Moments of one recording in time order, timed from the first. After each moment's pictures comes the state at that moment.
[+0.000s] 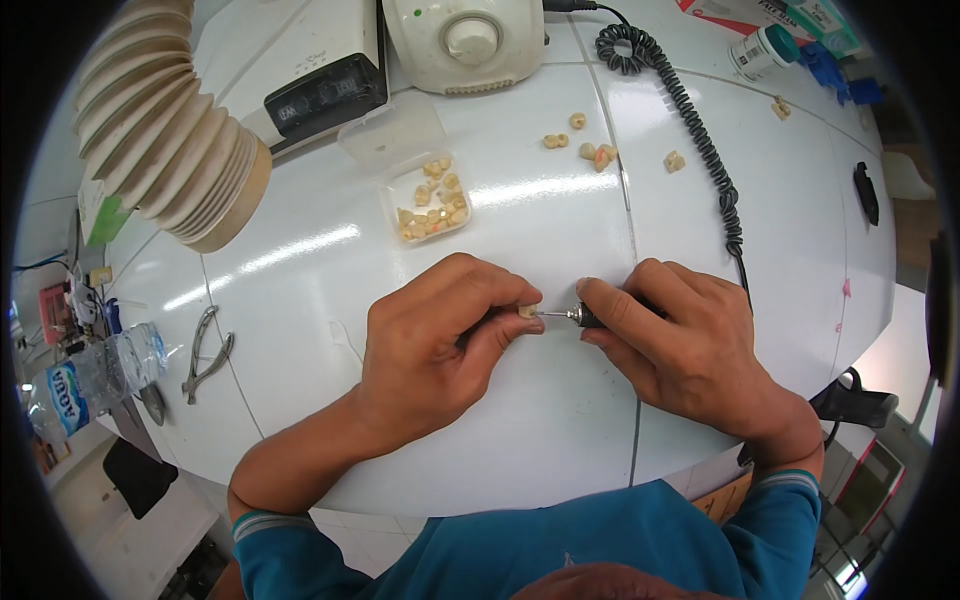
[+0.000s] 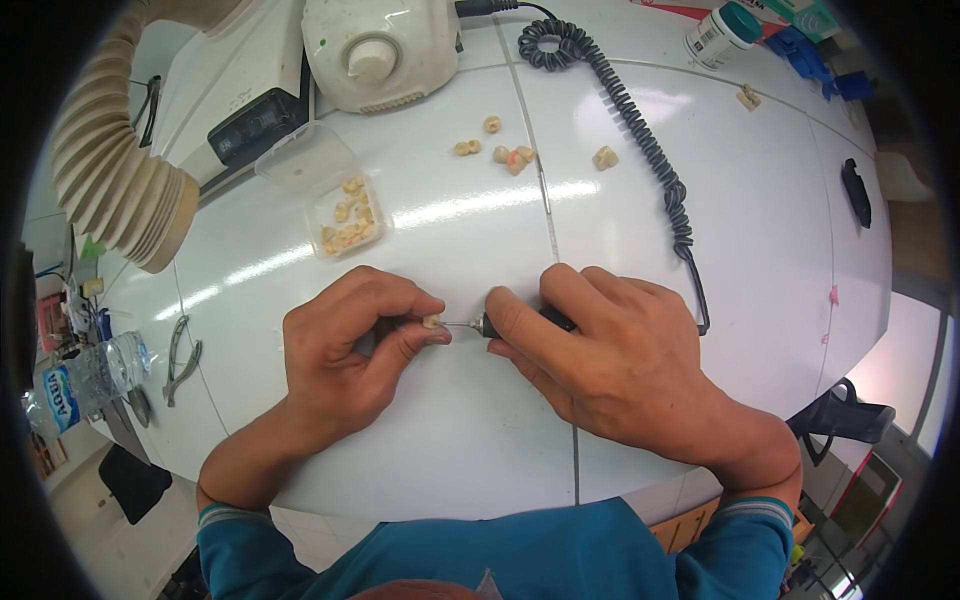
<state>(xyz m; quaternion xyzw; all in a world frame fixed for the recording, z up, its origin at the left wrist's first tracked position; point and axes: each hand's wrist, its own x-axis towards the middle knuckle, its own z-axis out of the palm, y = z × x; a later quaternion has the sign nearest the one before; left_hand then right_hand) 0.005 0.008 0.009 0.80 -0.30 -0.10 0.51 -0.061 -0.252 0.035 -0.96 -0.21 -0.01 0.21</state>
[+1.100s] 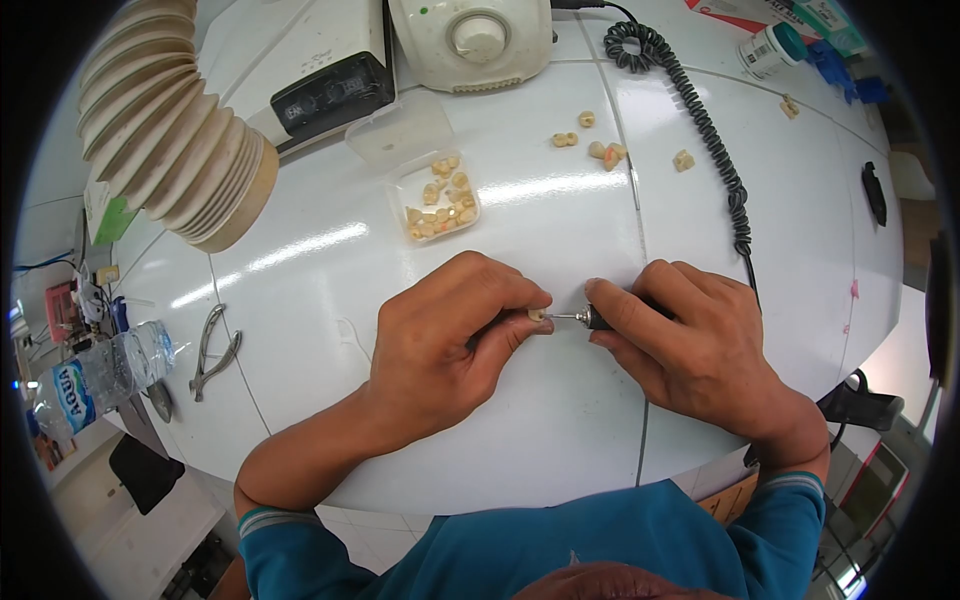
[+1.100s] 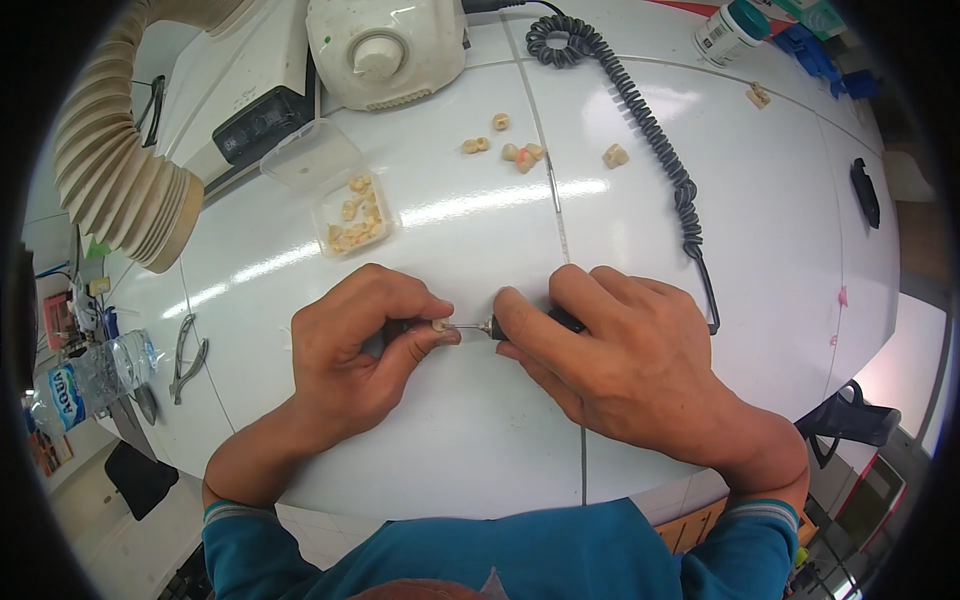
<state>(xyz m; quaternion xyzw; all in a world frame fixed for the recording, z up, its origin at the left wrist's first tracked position) 0.006 0.009 0.008 0.80 -0.31 -0.10 0.50 -0.061 -0.253 0.035 -0.95 -0.22 0.00 0.20</state>
